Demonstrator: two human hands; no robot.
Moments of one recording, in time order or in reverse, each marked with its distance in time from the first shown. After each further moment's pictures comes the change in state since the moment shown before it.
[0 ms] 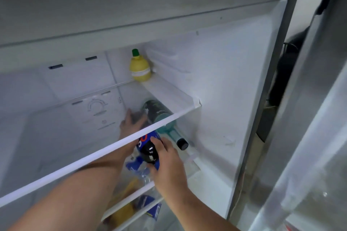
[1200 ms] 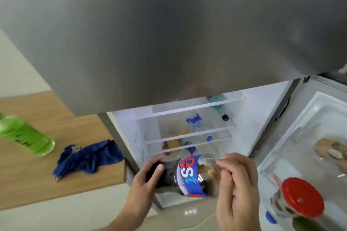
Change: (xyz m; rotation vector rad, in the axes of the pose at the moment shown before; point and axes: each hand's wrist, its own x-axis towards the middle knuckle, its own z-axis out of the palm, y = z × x) left_hand -0.480 0.057 -0.184 -0.321 0.082 -0.089; right_hand -0.221 -0.237 -0.252 0.357 0.251 -0.271
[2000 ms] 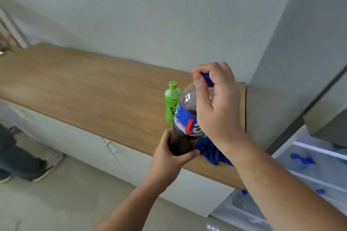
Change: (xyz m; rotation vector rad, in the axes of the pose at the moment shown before) left_hand -0.061 0.054 -0.308 -0.005 0.445 0.085; right_hand 0.042 -0.309 0.331 0.414 -0.428 -0.393
